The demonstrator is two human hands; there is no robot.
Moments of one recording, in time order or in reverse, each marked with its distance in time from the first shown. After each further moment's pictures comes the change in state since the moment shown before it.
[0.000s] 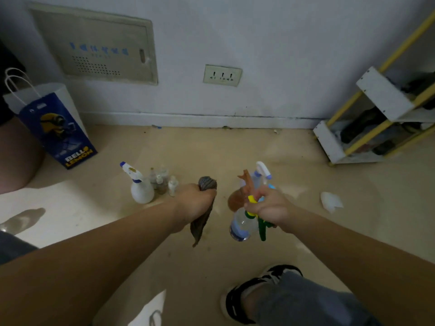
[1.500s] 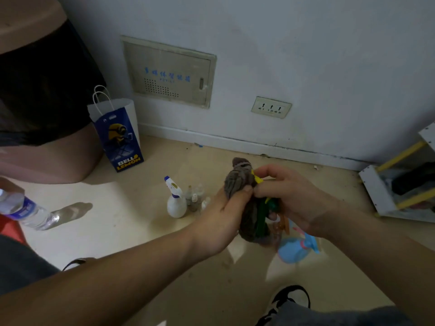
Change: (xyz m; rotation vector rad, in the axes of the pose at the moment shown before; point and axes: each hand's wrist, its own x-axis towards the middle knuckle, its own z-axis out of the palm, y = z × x) left_hand -0.056 0.017 -0.043 -0.235 0.041 0.636; right_hand -0.033 -0.162 -0.013 0.355 -0.389 -0.331
